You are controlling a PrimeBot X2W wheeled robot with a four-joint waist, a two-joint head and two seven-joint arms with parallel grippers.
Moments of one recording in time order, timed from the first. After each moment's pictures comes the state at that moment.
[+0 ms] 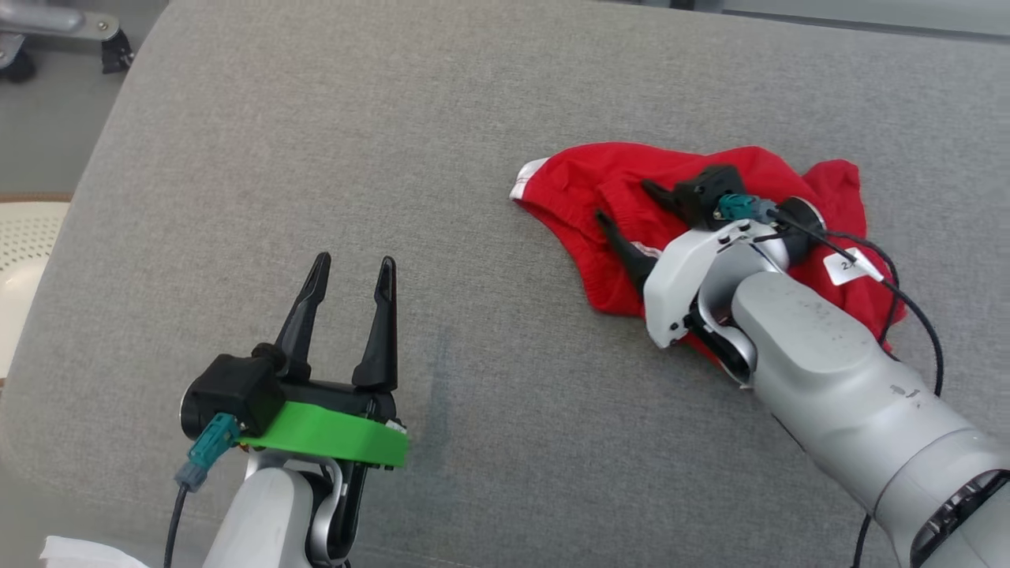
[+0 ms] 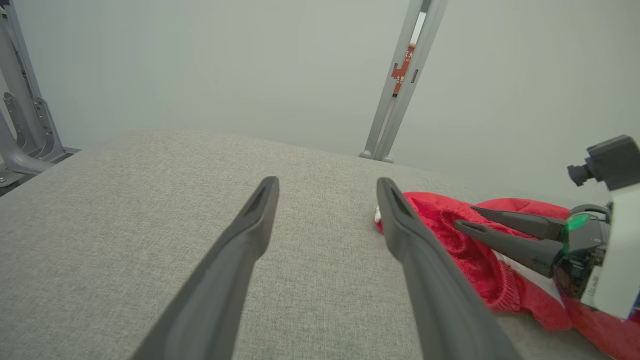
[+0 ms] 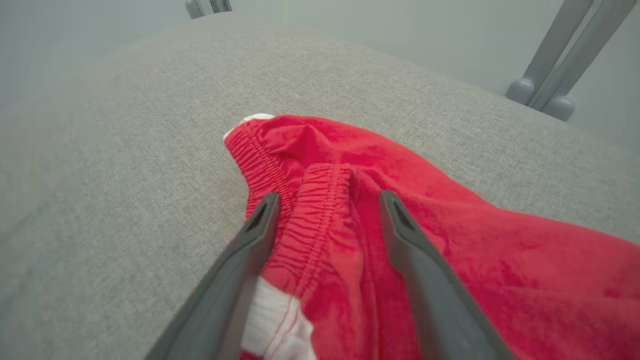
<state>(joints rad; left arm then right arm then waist) -0.23 0.05 -0.25 0.15 -0.37 -0.09 -0.26 -0.90 -0.19 0.86 0.94 0.62 0.13 -0.18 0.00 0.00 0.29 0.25</state>
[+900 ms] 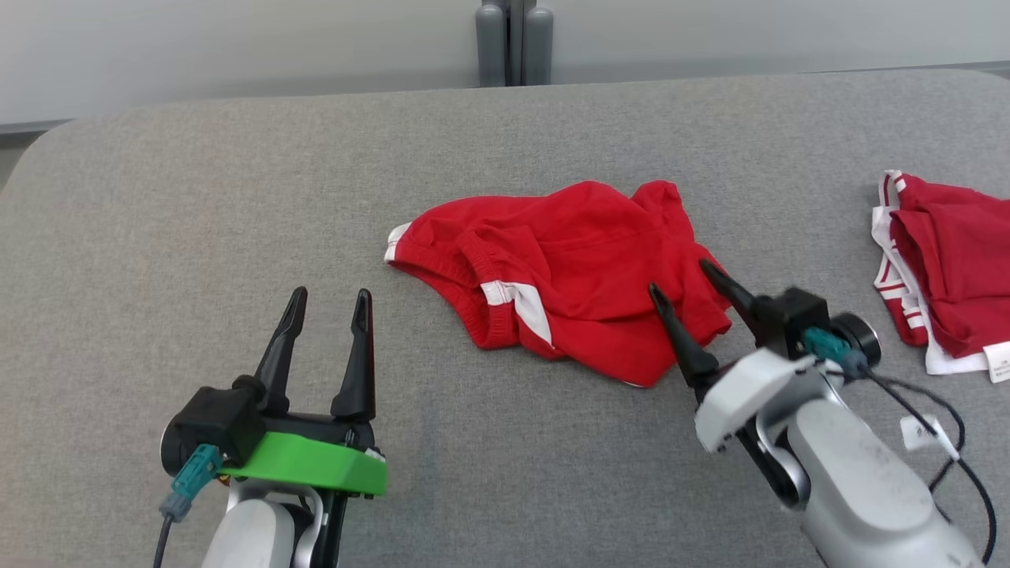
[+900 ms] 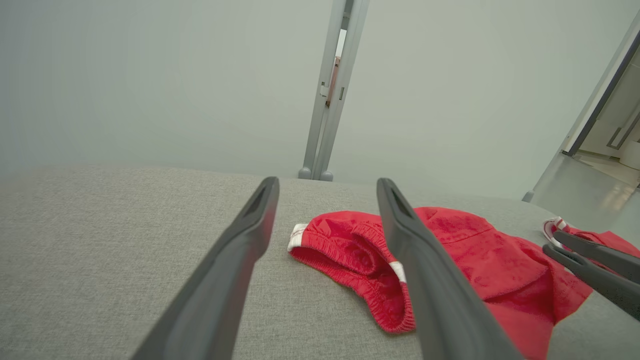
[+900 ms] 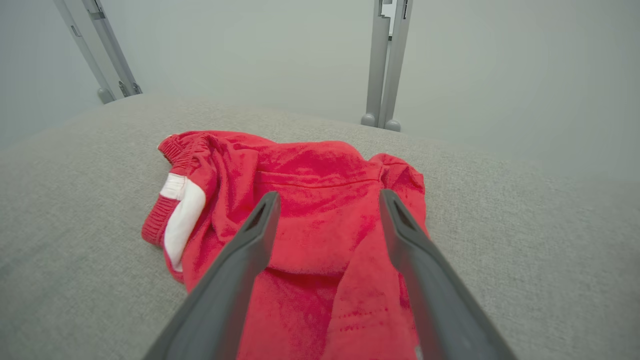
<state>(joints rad) -0.16 0.05 -0.19 0.15 -0.33 -0.11 -0.26 -0.47 -0.23 0.47 0.57 0.34 0.13 -0.26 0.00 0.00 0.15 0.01</state>
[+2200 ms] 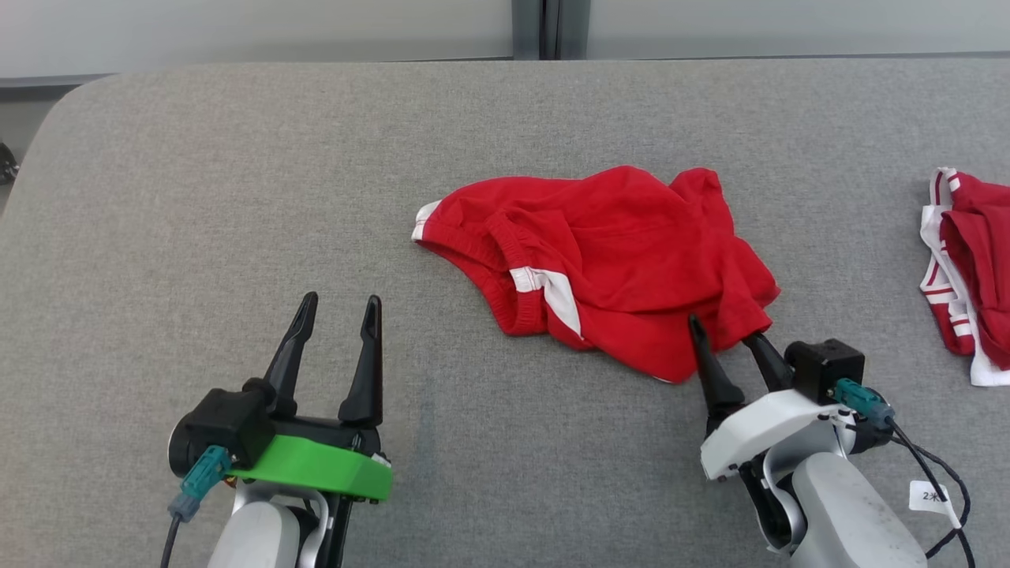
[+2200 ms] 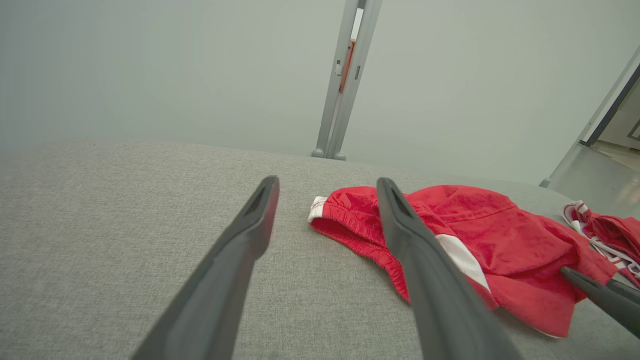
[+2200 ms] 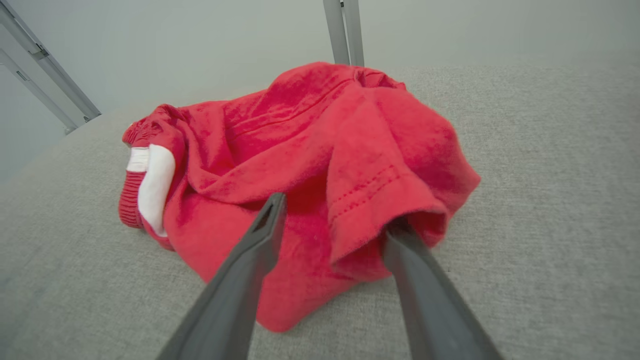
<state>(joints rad) -0.15 0.05 -0.20 0.16 -0.32 -0.12 -0.26 -0.28 -0.06 0.16 0.52 0.26 0.13 -0.26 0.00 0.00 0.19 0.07</state>
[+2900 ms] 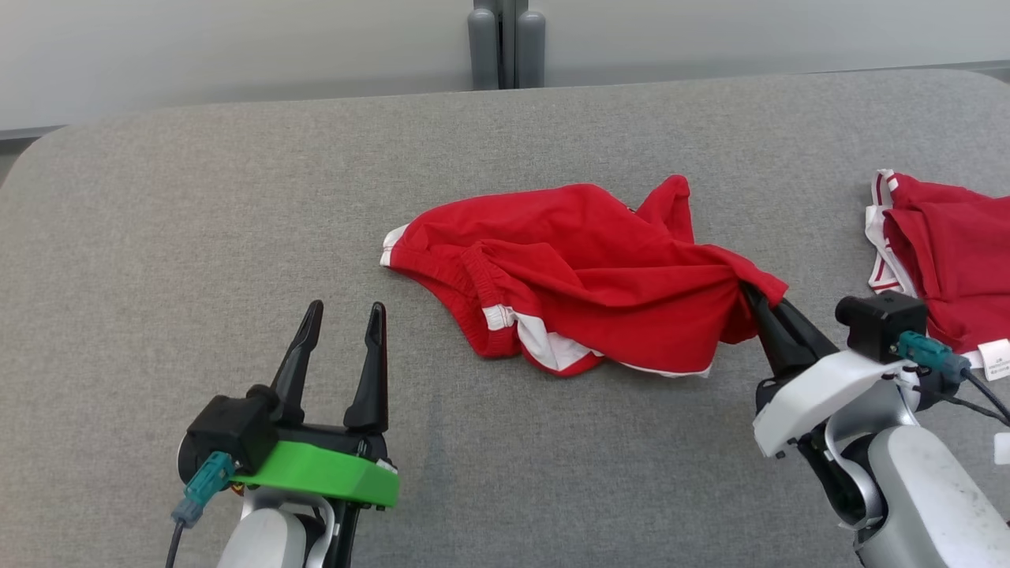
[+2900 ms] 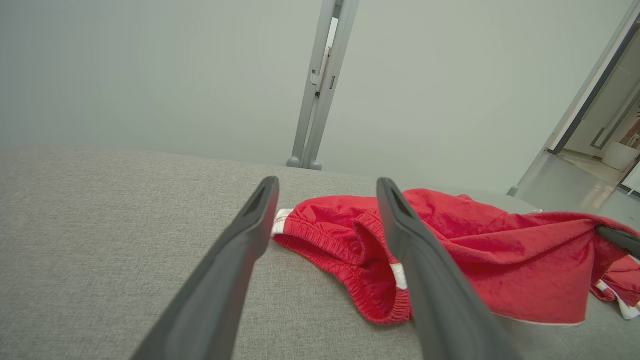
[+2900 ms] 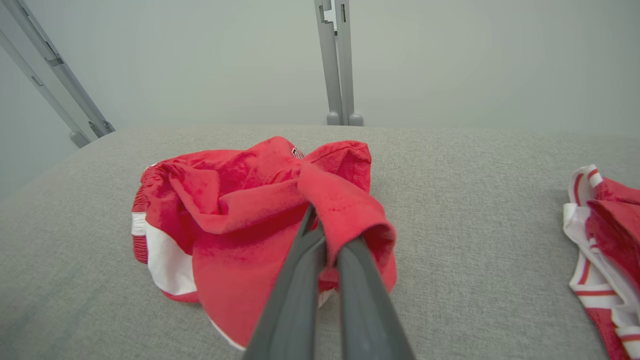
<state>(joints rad) -0.14 0.05 -0.22 0.16 -0.37 -0.10 -0.26 -0.22 -0.23 0.19 0.16 0.35 0.13 -0.01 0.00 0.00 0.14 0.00</state>
